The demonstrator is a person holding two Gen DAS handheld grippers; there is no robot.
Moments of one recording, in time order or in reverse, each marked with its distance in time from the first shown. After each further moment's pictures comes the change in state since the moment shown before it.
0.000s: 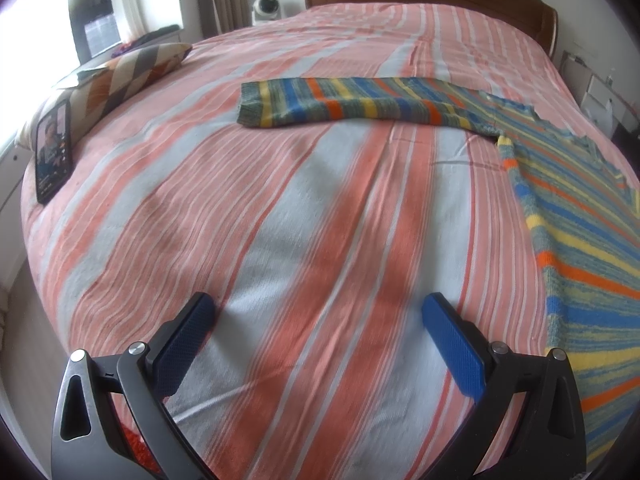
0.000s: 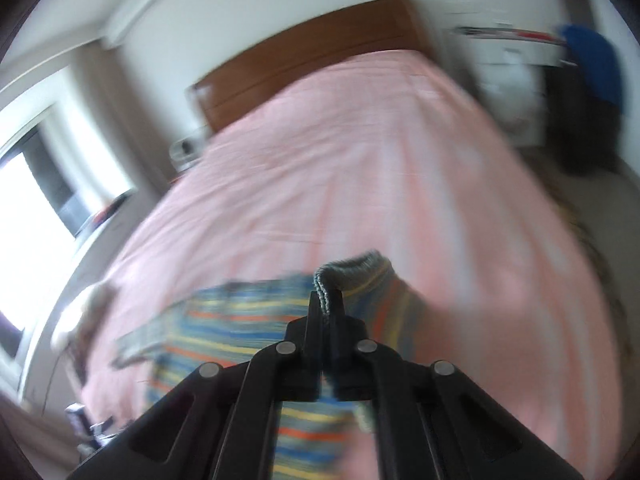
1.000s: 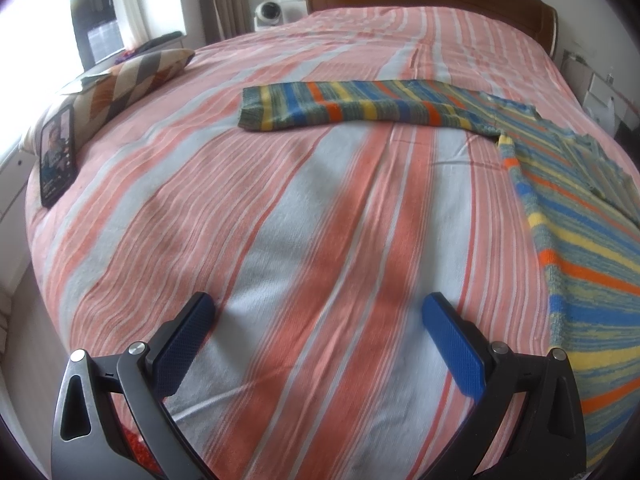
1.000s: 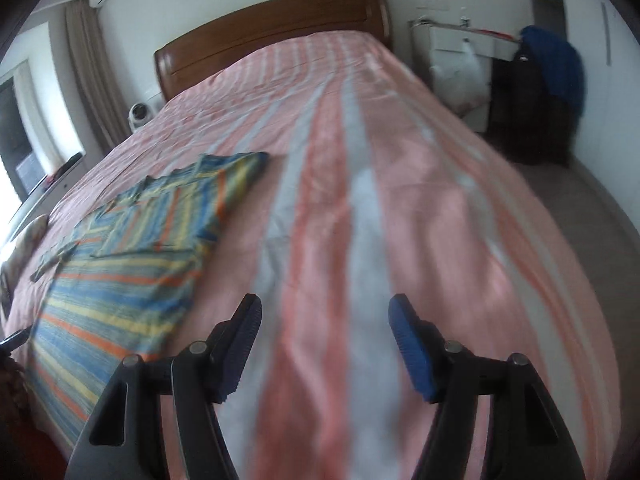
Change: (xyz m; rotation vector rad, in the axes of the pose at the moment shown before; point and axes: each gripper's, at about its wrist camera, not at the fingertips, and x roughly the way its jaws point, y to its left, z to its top) left arm 0.001 -0.002 -0.001 0.008 -0.021 0.020; right arm -0.049 -0.142 -0.195 0.012 -0.034 -0.326
